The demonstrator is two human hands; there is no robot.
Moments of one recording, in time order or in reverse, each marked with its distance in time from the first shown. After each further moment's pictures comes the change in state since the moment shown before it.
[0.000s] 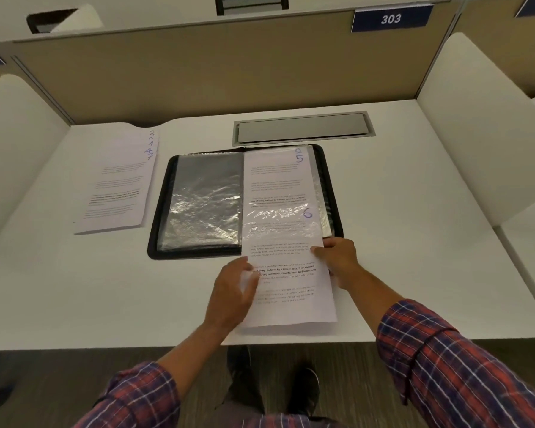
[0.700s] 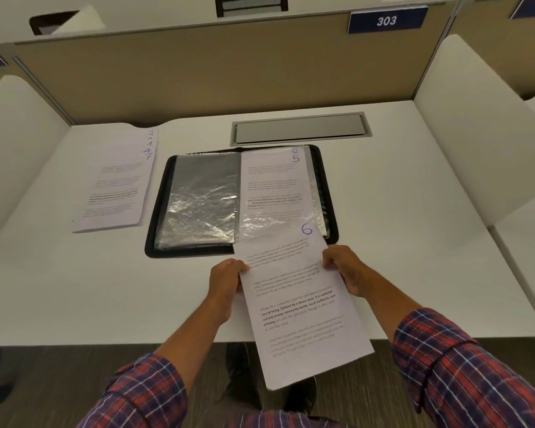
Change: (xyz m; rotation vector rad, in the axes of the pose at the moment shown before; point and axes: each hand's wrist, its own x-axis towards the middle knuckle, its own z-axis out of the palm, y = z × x) left_hand 0.027 0.027 0.000 -0.686 0.028 -0.732; right_hand -0.023 -0.004 -0.036 0.132 -0.347 0.129
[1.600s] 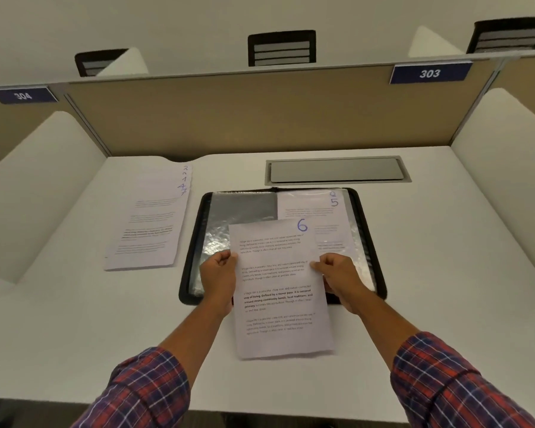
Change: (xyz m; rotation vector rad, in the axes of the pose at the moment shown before) left_hand 0.098 0.093 -0.072 -0.065 0.266 0.247; right_hand 0.066 -0.068 0.110 -0.127 0.106 -0.248
